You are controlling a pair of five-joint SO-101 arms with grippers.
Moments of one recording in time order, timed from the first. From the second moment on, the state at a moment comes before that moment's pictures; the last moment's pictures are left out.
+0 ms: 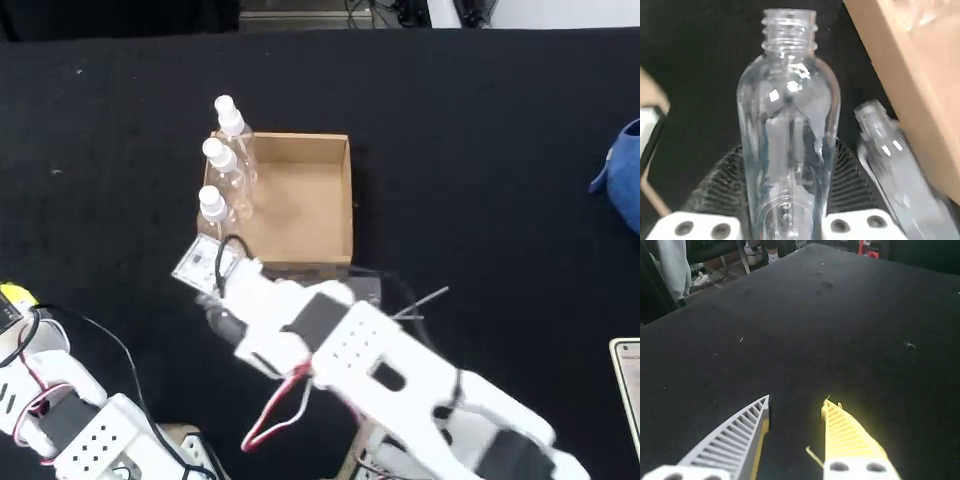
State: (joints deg) left arm -55.4 -103.4 96.9 33.4 -10.1; right arm -52.2 -28.6 51.1 56.7 5.3
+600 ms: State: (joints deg) left arm -55.6 -103.4 96.8 37.6 -10.1; right arm -59.3 -25.5 45.6 57.4 2.5
